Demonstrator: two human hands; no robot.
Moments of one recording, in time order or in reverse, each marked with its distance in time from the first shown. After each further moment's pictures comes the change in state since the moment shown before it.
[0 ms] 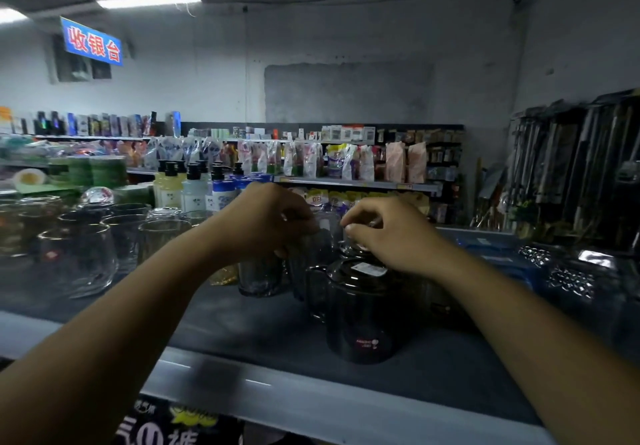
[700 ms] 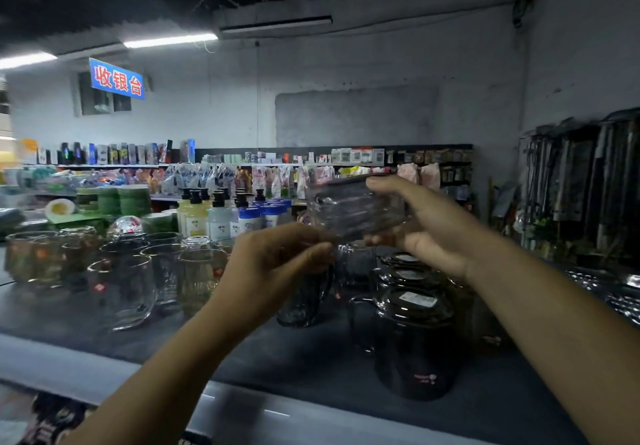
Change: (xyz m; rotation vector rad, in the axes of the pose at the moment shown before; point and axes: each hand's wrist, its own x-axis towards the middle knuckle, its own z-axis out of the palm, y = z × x) left_hand -0.055 -0.004 0.001 -0.496 0.425 0.001; right_hand 0.028 -0.042 -0.011 1.060 -0.031 0.189
